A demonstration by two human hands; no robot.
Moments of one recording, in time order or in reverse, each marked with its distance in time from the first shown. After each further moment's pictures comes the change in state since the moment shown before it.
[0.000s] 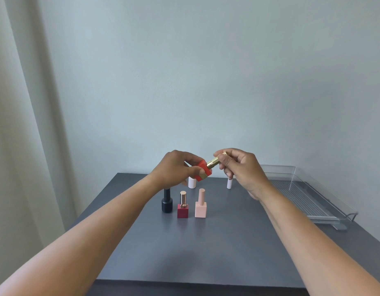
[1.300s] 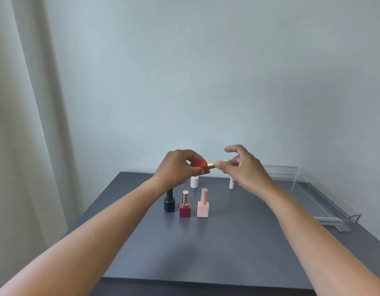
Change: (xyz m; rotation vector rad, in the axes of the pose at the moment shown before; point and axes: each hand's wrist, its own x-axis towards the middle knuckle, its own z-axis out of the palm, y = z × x) left_hand 0.005 -0.009 0.005 0.063 0.130 -0.011; right_hand -0.002 -0.007 -0.003 -0.524 0.028 0.105
